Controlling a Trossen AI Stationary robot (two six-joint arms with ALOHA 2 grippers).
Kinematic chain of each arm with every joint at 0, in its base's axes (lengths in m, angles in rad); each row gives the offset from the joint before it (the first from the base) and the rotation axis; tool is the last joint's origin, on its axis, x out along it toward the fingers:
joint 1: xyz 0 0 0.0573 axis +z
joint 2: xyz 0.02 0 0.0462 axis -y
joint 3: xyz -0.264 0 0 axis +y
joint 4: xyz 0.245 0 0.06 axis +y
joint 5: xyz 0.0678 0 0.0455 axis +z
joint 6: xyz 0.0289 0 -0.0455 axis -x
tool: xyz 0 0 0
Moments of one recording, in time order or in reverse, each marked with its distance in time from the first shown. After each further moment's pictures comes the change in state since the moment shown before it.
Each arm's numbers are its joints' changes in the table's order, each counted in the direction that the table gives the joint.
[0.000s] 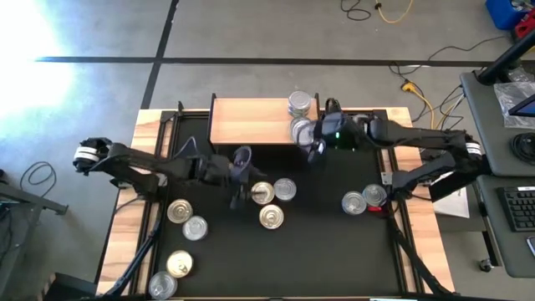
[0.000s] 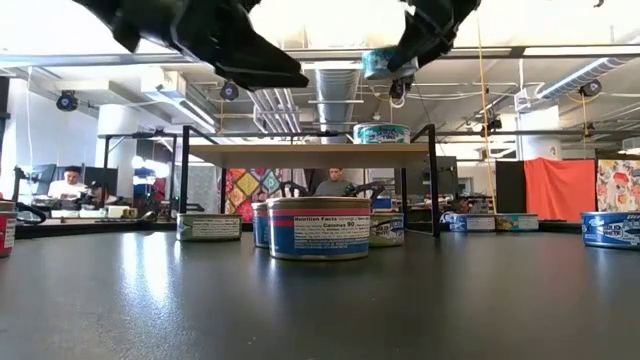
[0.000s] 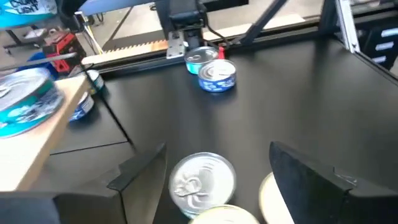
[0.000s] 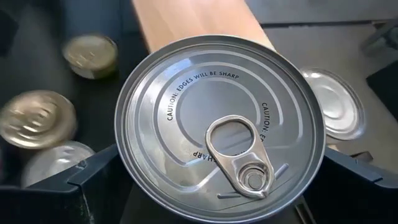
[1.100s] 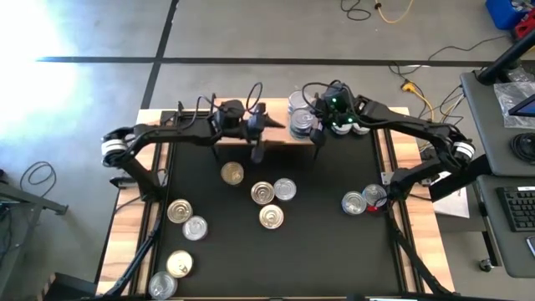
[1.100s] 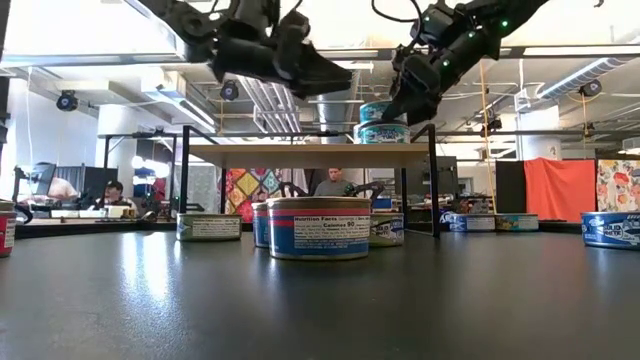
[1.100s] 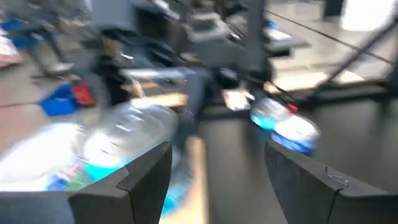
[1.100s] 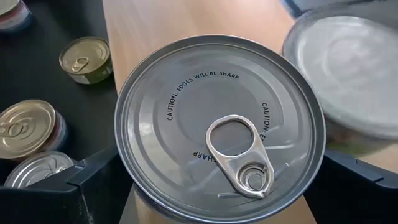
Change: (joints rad) left arm 0.425 -0.285 -0.338 -0.123 -0.384 -0.068; right arm -0.422 -0.096 0.161 -0.279 0.549 0.124
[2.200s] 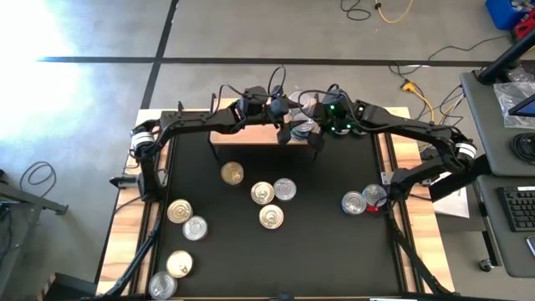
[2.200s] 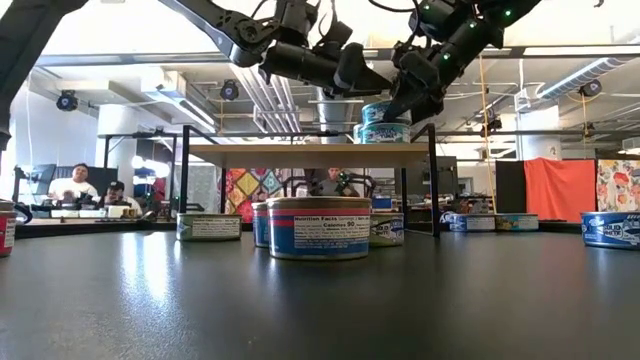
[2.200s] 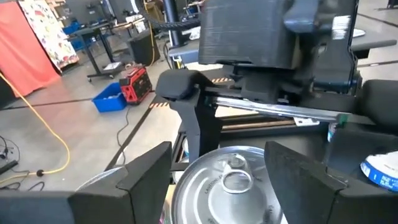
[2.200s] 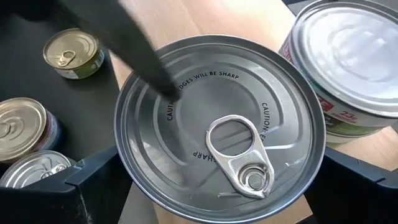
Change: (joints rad) left arm 0.013 -0.259 -0.365 0.084 0.159 -0.040; right arm 0.087 0.027 -0.003 0.047 -0.157 -0.072
